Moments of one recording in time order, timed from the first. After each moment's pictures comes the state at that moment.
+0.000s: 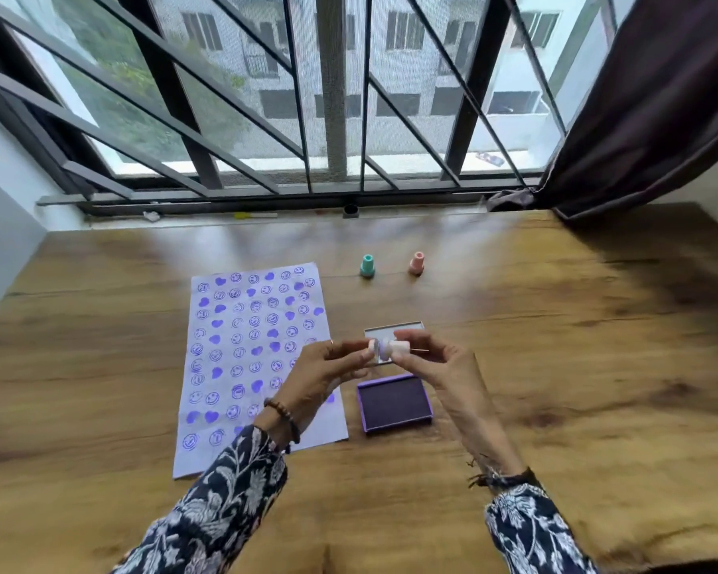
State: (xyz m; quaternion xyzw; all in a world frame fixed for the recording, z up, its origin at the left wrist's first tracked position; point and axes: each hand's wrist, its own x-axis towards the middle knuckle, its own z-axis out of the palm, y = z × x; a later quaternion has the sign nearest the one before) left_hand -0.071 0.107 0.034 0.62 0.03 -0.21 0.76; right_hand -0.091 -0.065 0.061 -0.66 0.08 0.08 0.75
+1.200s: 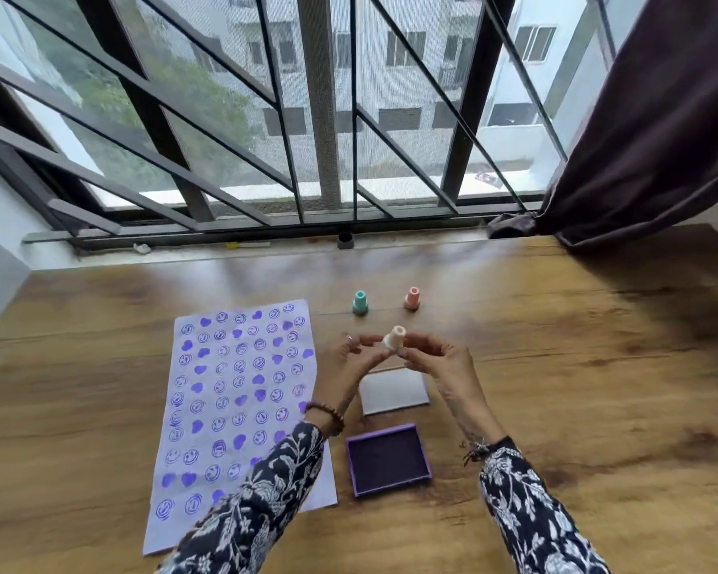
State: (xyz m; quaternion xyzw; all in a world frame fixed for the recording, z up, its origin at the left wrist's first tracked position) left_hand 0.000 0.057 0.020 0.79 0.07 -0.03 0.61; right_hand -0.001 -0.092 0.015 -0.68 0.09 0.06 0.72
